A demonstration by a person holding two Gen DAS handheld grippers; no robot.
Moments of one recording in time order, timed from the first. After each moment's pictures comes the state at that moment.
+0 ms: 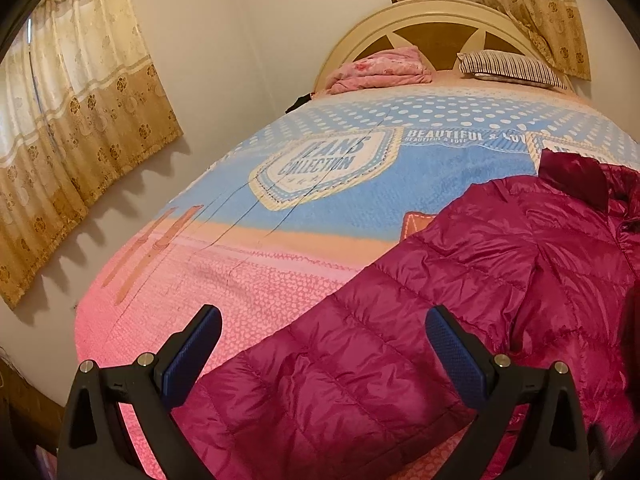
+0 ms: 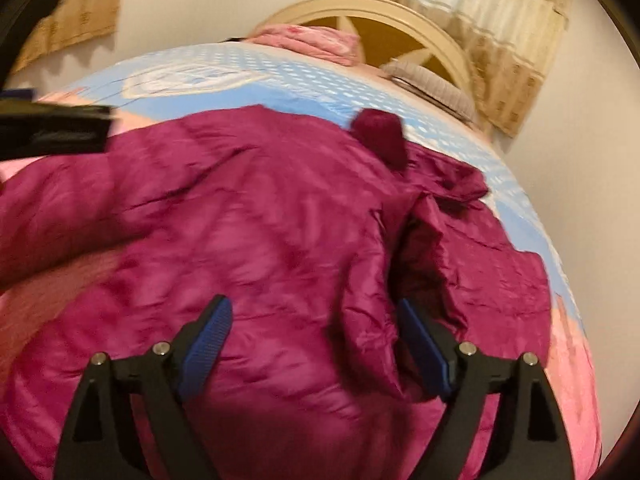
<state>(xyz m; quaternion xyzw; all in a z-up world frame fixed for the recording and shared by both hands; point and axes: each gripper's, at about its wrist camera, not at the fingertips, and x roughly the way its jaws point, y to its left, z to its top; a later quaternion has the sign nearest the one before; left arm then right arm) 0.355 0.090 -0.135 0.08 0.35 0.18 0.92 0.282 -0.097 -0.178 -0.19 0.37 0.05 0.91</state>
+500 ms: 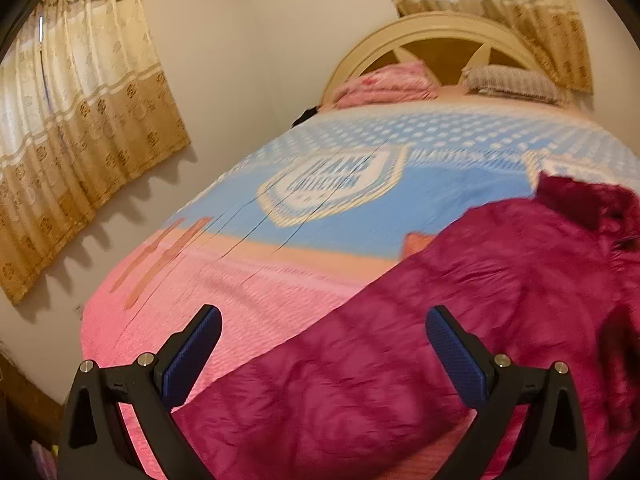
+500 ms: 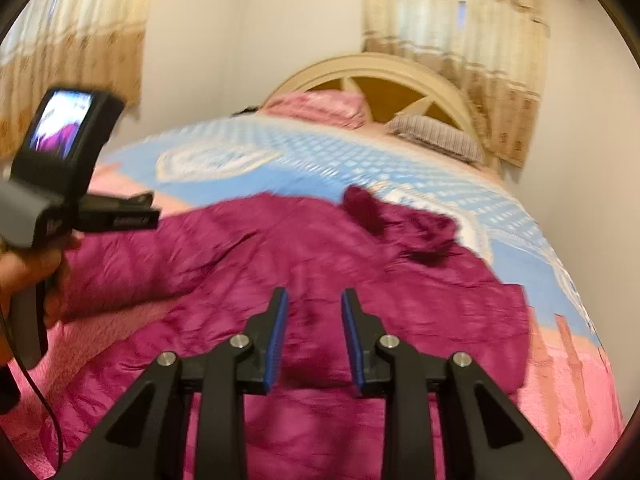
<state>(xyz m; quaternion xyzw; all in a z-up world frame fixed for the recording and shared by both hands) 0.343 0.079 -0.110 0.07 0.32 0.18 0.93 0.242 -0.159 -0.109 -0.11 0.26 0.09 0.96</state>
